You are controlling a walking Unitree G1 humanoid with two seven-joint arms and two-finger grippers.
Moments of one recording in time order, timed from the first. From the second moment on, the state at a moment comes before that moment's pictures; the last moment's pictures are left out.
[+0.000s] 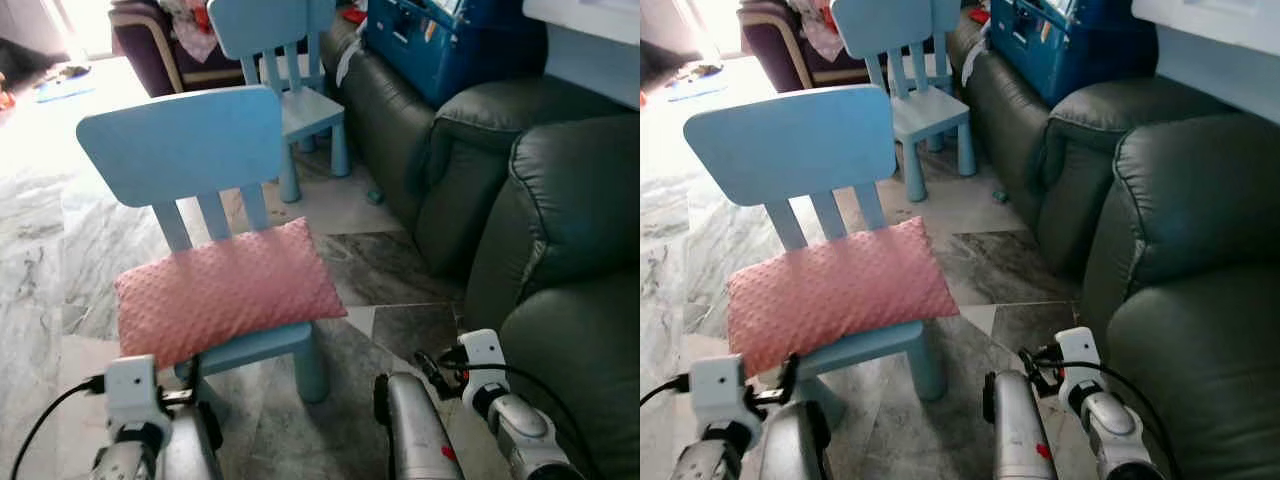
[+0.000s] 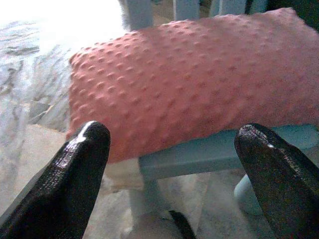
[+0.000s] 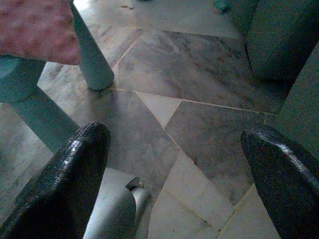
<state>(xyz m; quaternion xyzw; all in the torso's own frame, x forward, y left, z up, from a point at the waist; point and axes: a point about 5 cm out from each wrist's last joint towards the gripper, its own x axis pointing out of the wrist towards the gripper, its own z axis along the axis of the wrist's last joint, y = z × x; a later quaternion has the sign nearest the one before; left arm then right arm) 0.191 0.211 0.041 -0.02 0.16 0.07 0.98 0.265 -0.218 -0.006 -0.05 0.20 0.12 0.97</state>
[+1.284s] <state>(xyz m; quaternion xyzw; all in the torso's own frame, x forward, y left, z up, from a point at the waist) 0.236 0.292 0.094 0.00 0.04 0.28 0.96 0.345 -0.099 0.169 -0.01 -0.13 0.30 0.95</state>
